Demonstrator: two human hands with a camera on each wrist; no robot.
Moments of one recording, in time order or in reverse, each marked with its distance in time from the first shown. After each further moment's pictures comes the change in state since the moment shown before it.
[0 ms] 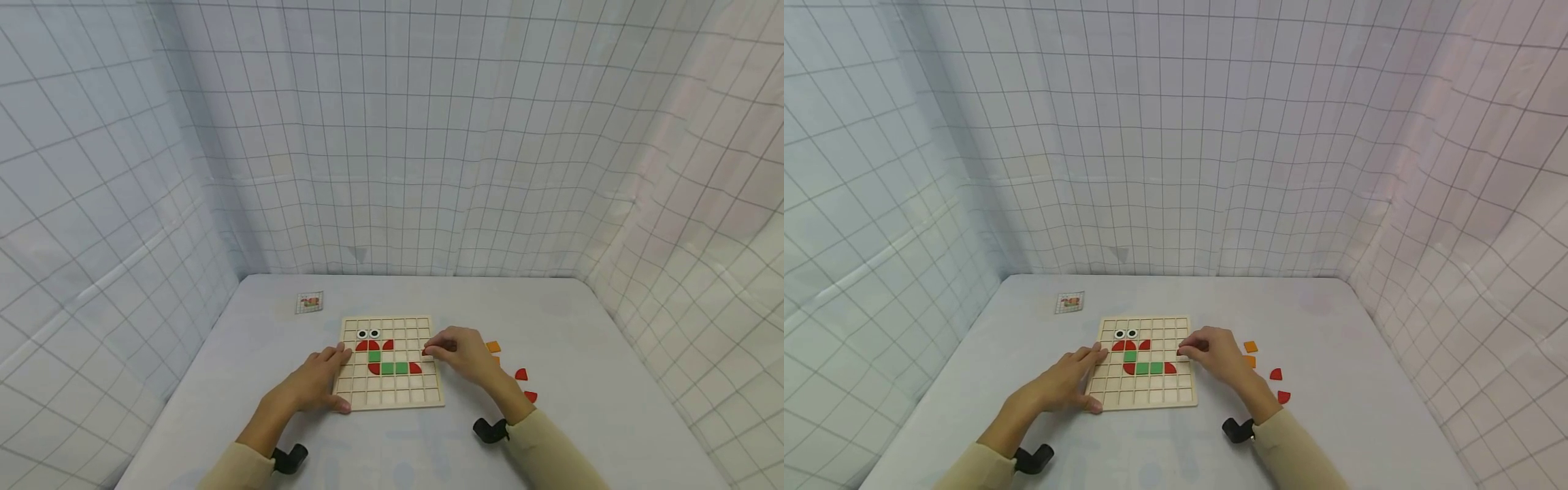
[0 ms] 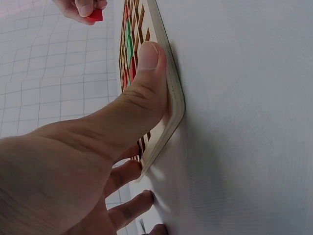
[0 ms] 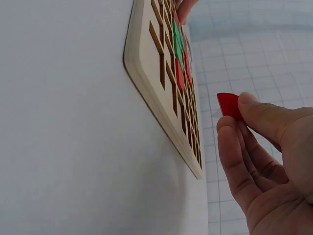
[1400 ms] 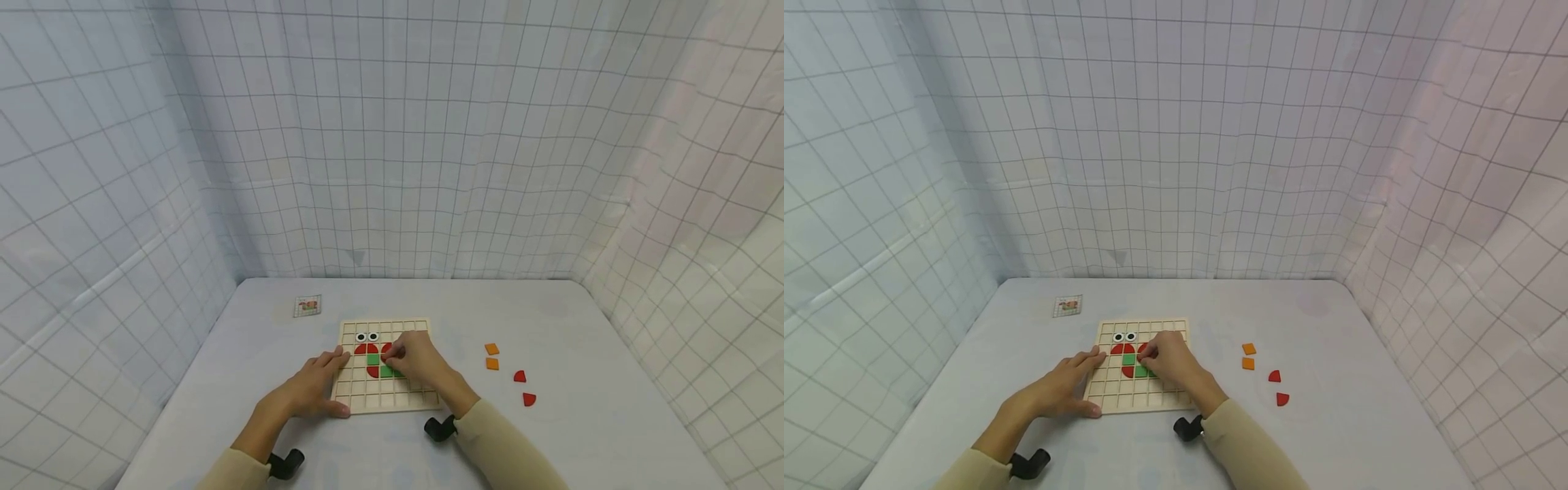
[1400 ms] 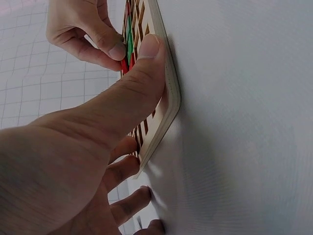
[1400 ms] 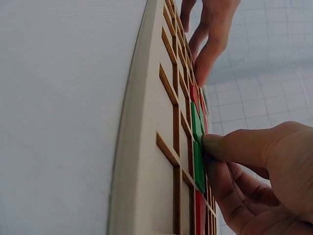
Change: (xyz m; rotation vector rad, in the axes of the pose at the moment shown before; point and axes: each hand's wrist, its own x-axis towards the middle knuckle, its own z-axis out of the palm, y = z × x) left_hand -0.007 -0.005 -0.001 -0.072 -0.037 0.030; right_hand 0.041 -0.046 0.066 -0.043 -0.142 0.047
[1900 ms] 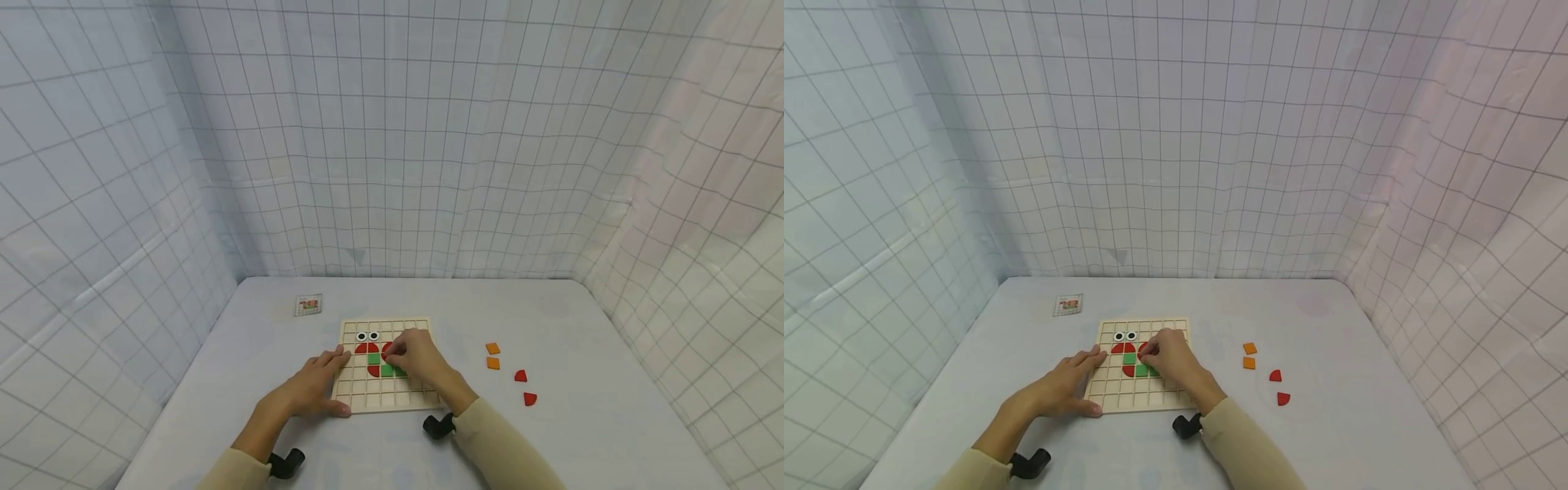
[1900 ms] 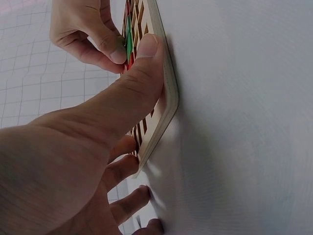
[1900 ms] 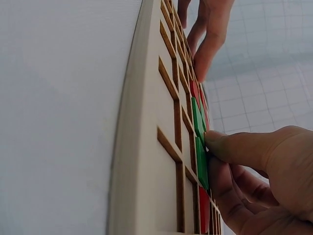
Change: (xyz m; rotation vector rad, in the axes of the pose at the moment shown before) left_hand 0.001 -0.001 0.001 -0.012 -0.001 0.005; right_hand 0.002 0.001 0.002 -0.036 0.040 0.007
